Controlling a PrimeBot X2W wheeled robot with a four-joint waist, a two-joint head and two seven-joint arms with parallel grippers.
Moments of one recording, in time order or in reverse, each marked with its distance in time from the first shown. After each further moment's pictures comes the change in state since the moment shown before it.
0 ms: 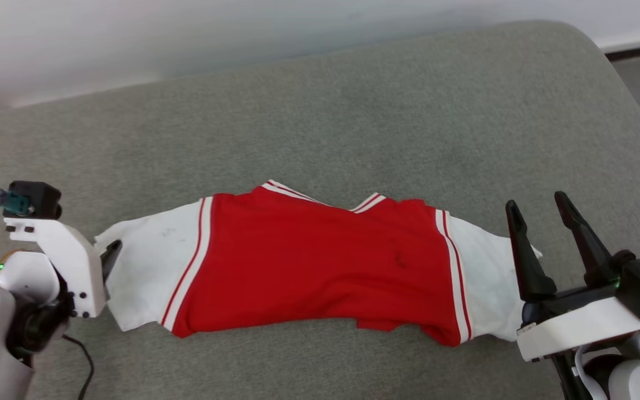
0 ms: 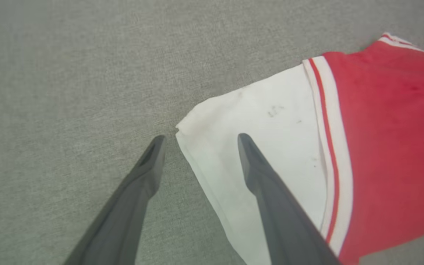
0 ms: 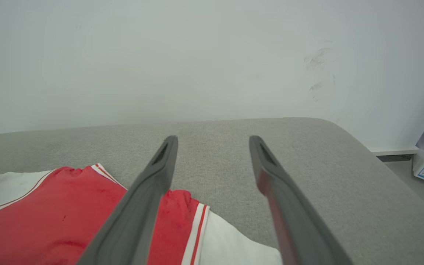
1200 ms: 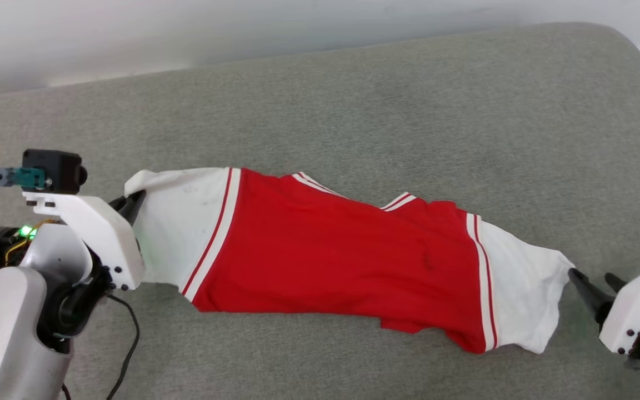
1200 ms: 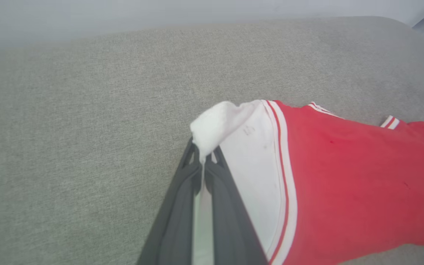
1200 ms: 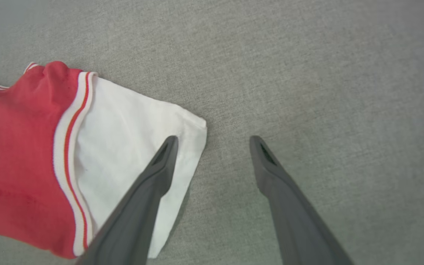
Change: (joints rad) left arm -0.030 -0.072 0.010 -0.138 -0.041 0.027 -0.067; right arm -0.098 -0.166 -0.216 0.319 0.297 0.000 0.613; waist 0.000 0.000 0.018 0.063
